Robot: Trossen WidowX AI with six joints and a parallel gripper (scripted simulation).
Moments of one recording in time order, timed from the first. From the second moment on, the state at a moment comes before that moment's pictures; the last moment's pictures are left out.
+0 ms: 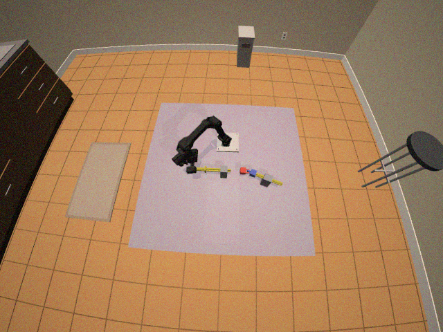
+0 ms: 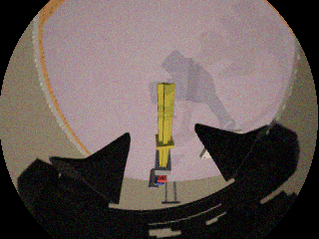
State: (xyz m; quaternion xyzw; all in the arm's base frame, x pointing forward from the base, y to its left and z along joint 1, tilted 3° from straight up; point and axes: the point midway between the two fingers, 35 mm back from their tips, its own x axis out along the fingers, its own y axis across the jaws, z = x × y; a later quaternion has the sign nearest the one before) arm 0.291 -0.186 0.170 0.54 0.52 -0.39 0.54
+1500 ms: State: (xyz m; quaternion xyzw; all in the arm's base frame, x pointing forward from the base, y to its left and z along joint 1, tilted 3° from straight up) arm 0.294 -0.181 0.103 0.51 0.46 -0.45 0.57
